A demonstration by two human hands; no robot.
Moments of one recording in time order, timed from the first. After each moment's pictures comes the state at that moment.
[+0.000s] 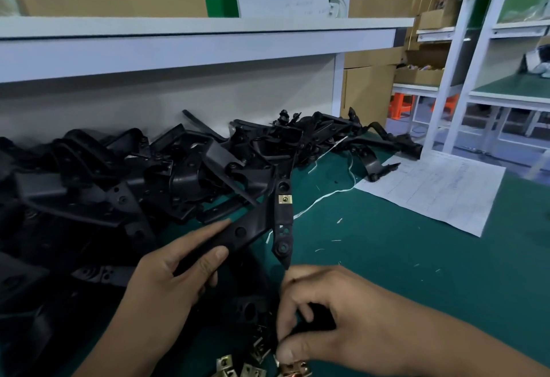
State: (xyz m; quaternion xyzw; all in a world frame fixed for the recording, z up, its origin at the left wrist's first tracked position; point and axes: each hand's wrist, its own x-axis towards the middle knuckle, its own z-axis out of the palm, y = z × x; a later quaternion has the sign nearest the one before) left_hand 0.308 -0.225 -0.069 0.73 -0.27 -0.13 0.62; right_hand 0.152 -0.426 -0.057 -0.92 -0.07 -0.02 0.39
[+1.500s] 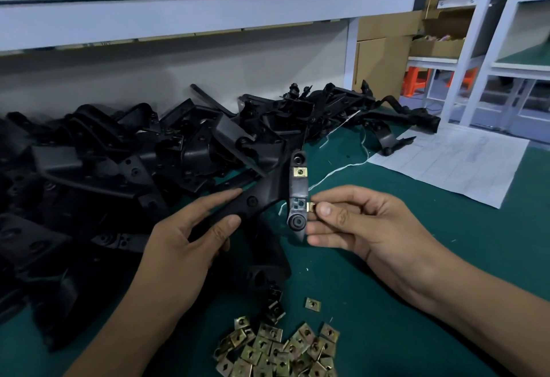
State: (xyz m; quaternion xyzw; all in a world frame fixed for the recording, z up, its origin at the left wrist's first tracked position) left_hand 0.315 -0.222 -0.085 0.72 -0.32 -0.08 0.61; right_hand 0.169 -0.442 -0.070 -0.56 0.05 -0.17 0.81
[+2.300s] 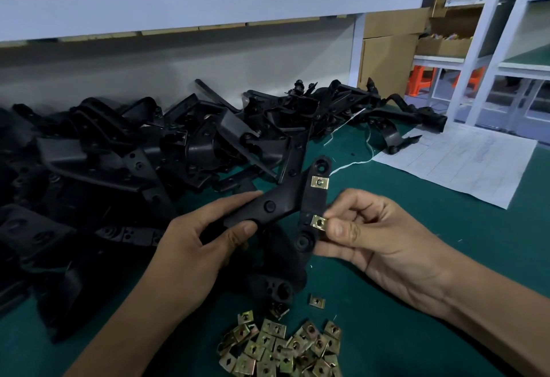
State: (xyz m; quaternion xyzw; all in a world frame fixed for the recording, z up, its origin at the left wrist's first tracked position) left_hand 0.307 -0.225 -0.079 0.71 -0.36 -0.12 0.59; right_hand 0.163 -0.440 -0.071 -0.54 -0.01 -0.10 0.84
